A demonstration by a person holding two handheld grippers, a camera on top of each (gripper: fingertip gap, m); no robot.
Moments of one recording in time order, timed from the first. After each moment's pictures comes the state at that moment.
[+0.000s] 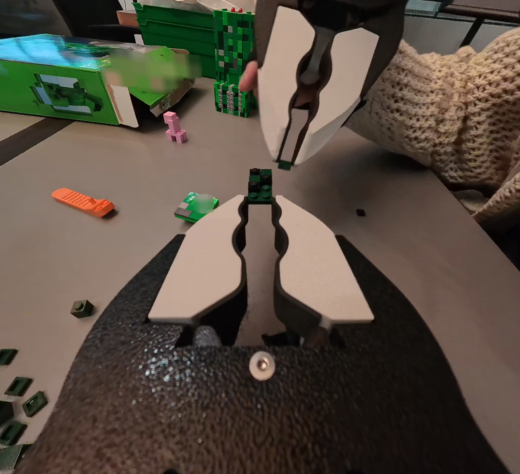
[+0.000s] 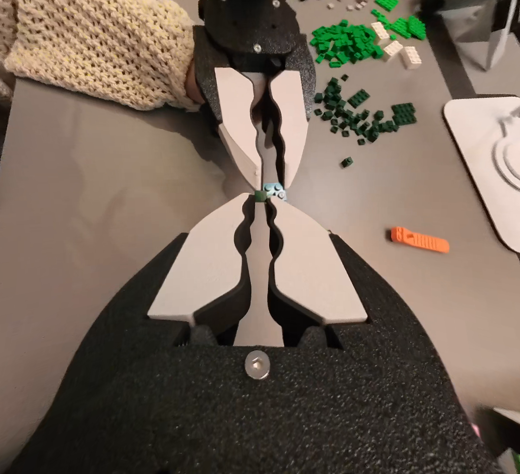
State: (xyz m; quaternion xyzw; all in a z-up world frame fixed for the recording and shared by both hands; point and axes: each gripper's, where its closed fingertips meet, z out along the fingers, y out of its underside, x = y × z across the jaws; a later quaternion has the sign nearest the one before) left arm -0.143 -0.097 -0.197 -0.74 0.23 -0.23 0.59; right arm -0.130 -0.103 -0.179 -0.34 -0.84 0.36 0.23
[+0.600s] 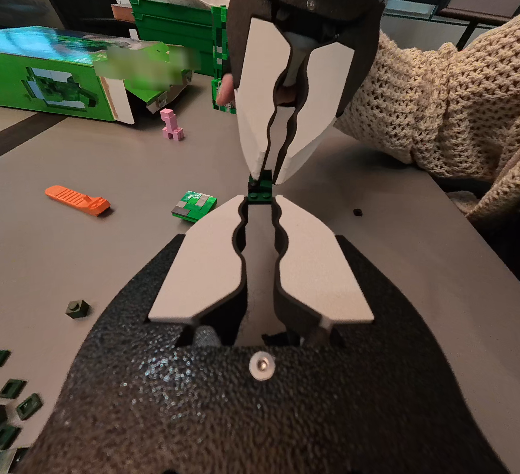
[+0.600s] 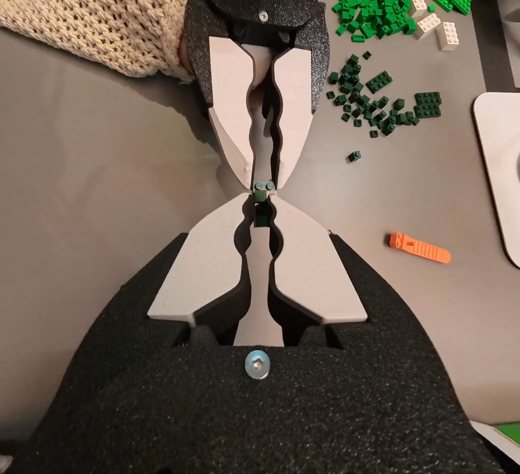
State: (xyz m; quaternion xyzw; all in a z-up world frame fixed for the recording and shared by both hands) left arm -0.143 -0.097 -0.198 -0.74 0.22 -0.24 0.58; right arm -0.140 -0.099 -0.192 -0.31 -0.88 0.31 0.19
